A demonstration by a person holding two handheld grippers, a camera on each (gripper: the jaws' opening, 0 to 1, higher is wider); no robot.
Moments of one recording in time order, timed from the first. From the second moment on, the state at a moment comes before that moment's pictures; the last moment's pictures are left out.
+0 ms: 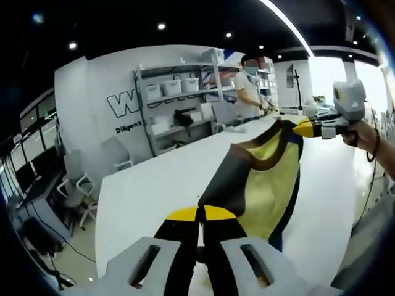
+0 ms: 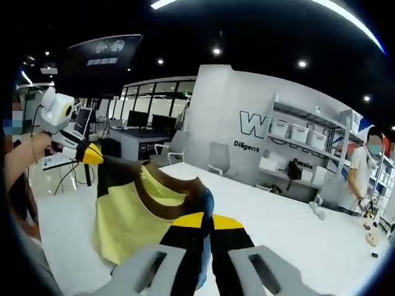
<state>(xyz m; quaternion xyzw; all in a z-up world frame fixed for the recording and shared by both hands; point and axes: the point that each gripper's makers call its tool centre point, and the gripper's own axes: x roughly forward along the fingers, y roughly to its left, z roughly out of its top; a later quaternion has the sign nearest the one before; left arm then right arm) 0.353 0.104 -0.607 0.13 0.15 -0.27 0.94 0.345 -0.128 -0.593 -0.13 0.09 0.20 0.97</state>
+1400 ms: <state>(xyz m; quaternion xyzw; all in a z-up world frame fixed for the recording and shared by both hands) 0.505 0.119 -0.813 0.12 0.30 -0.20 0.93 0.513 -0.121 -0.832 -0.05 0.31 0.19 0.93</state>
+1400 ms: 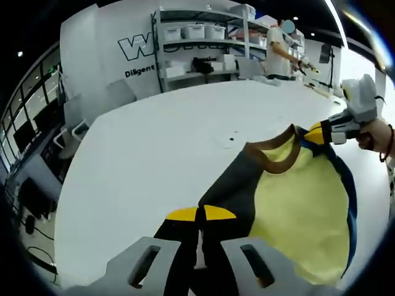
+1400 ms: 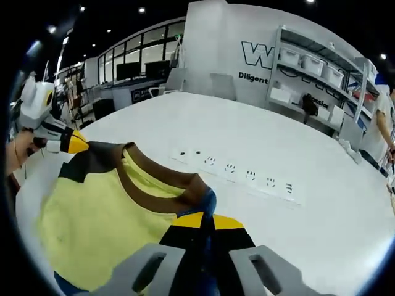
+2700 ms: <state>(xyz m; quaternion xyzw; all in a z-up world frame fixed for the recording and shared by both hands) 0.468 0.171 -0.811 0.08 0.33 -0.15 0.93 0.477 -0.129 -0.819 -0.03 0.35 0.18 0.92</state>
